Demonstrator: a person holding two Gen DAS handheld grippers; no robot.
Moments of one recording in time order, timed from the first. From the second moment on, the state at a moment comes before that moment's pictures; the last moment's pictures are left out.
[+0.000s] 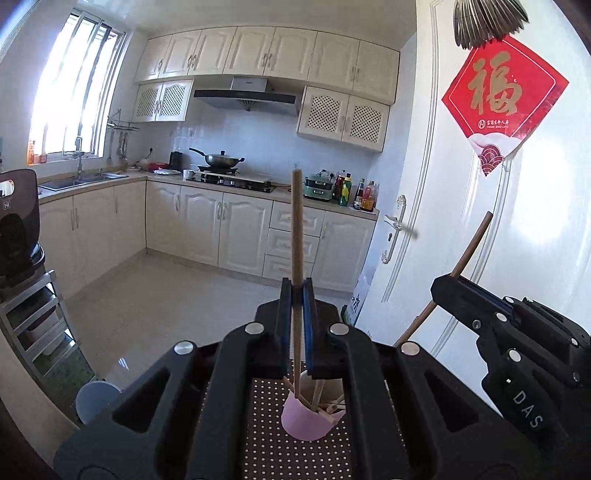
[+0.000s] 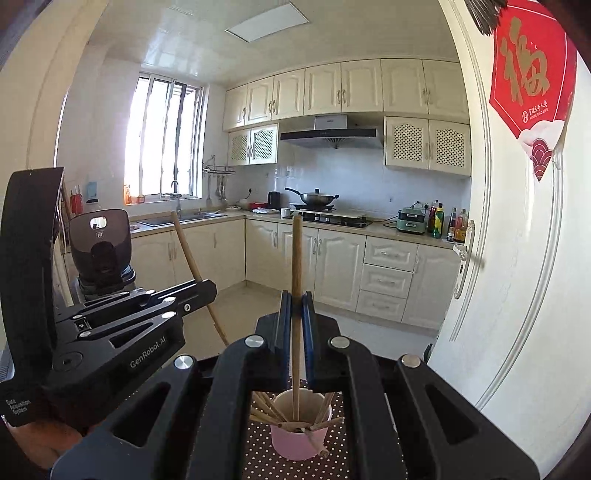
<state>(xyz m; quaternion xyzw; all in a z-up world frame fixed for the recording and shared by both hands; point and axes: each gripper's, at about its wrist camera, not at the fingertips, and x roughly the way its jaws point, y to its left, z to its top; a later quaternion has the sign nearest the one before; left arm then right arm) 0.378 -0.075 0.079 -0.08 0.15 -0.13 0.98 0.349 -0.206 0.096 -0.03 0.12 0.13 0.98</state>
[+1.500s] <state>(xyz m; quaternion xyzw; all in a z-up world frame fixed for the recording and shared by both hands) 0.398 -0.086 0.043 -0.08 0.20 -0.16 0.96 0.400 -0.216 0.039 0.01 0.24 0.12 0.96</state>
